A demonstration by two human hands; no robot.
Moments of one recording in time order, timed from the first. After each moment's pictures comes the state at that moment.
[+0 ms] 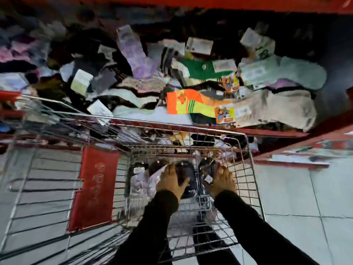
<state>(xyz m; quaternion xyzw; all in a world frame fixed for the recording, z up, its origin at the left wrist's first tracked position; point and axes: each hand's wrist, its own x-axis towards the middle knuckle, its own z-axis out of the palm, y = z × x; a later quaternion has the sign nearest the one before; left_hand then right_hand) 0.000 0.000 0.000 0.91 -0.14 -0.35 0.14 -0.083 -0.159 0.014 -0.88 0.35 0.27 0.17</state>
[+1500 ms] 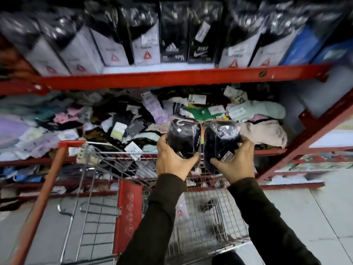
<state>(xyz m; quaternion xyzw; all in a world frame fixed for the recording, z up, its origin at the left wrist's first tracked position) 0.061 0.036 0.252 0.89 -0.12 -0.02 0.43 -0.041 -0.113 0.249 -0.83 0.38 -0.22 0.35</state>
